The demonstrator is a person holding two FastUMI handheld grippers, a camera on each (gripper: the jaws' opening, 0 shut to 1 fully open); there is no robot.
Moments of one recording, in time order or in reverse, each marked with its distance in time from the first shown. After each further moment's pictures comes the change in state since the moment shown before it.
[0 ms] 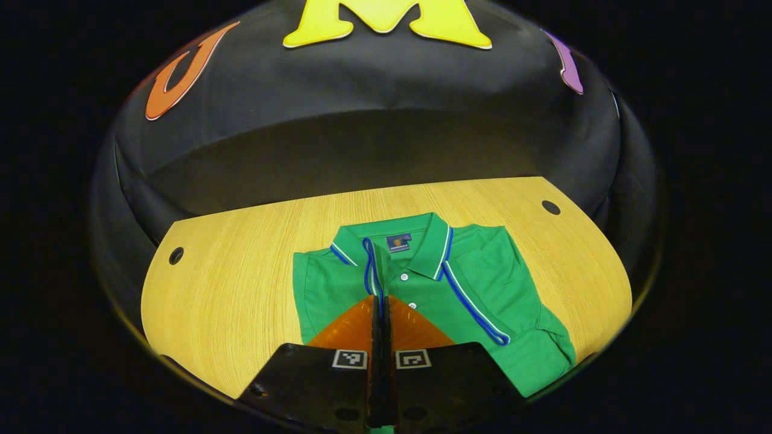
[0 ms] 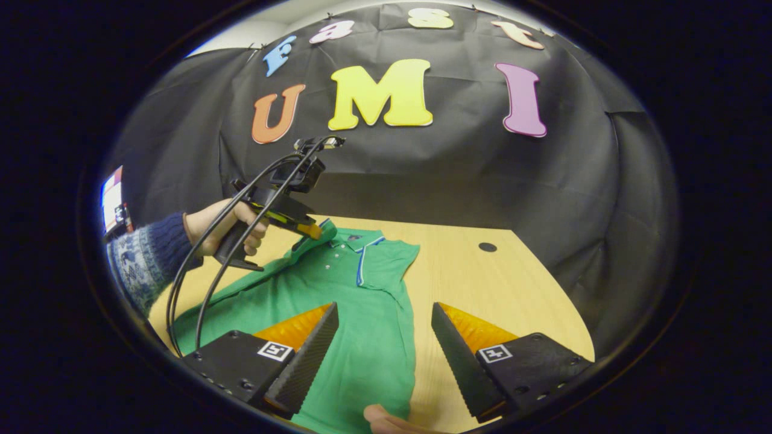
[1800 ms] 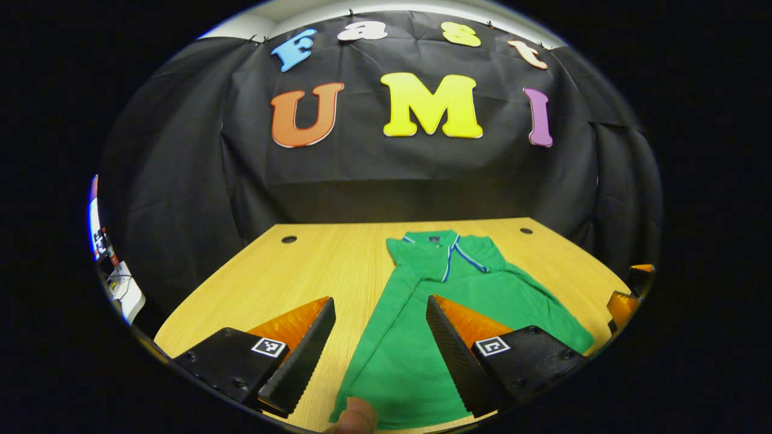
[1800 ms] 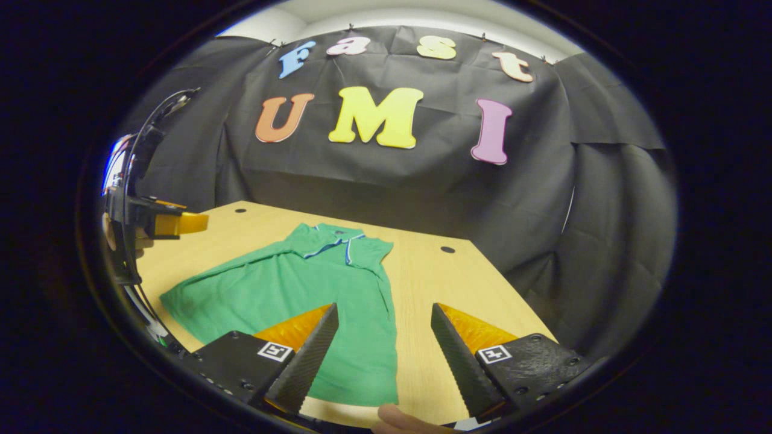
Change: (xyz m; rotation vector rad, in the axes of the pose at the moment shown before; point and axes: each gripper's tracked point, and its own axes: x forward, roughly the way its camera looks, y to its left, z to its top) left arm -0.278 0.076 -0.171 -0.090 -0.302 0.182; right arm -0.116 0.001 -0.067 -0.090 -0.103 -0.183
